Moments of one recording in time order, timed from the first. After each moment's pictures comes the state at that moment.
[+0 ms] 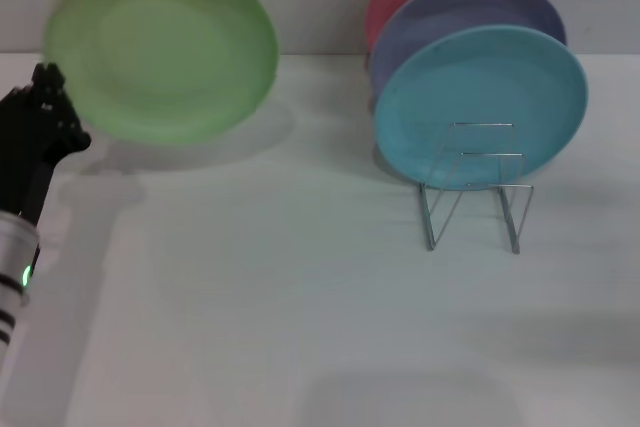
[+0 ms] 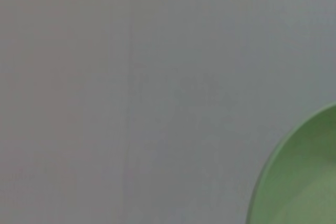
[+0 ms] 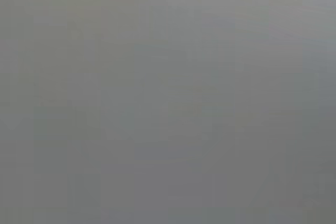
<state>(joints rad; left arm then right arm) -0.26 -2.08 2.16 0.56 -0.76 1.09 0.05 0.43 2.07 0.57 -0.08 -1.66 -1.64 0.33</state>
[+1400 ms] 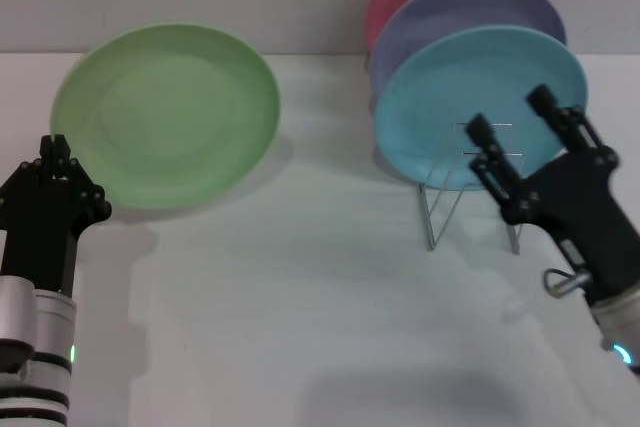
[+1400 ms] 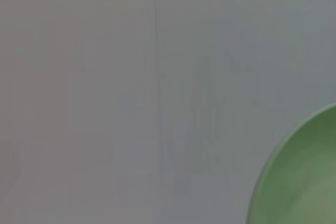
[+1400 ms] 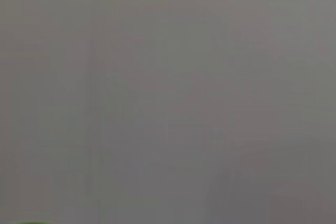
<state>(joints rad) -0.19 -2.08 2.68 0.79 -1.45 1.30 0.57 0.39 2.08 -0.05 0.32 -1.72 -1.65 0.05</state>
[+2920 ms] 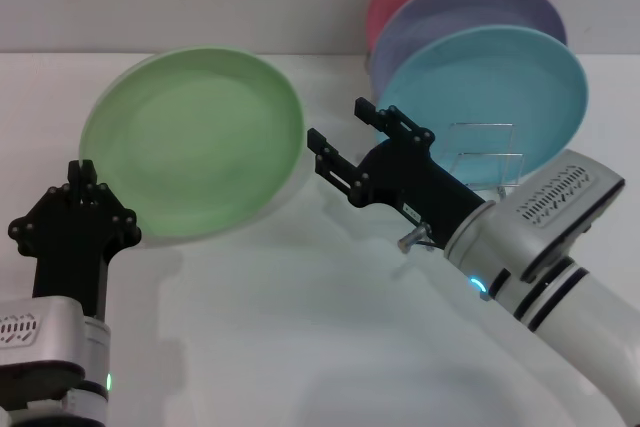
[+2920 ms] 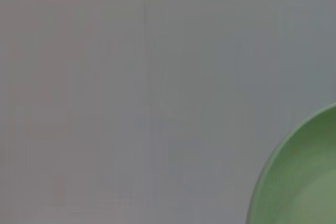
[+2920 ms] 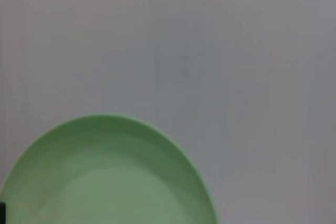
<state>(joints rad) -0.18 -2.08 2.84 0.95 -1.65 1.38 0.78 0.66 2.09 0.04 0.43 -1.80 -1.12 0.06</state>
